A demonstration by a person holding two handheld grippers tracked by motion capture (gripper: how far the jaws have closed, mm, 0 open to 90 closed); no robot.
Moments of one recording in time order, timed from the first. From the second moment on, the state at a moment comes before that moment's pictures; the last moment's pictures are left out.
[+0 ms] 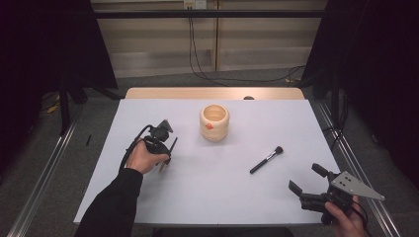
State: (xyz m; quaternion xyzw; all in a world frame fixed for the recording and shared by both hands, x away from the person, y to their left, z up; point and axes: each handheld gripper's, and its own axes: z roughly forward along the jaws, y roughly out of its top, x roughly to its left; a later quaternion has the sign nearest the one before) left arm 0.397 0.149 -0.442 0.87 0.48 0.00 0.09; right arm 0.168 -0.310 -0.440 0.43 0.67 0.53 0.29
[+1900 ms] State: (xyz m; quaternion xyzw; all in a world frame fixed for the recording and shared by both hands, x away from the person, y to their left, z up) left arm 0.385 0.171 -0.448 0.86 0.47 0.02 0.17; right arm 0.168 -0.309 -0.441 0.44 0.67 0.53 0.29
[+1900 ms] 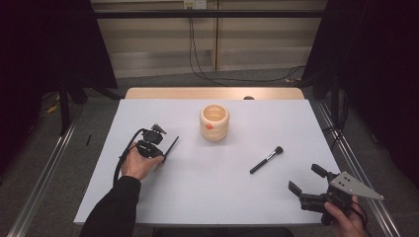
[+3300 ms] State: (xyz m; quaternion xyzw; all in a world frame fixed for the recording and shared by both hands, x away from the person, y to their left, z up) left arm 0.347 0.189 -0.407 0.81 0.40 0.07 0.41; right arm 0.169 -0.309 -0.441 0.44 0.66 0.53 0.29
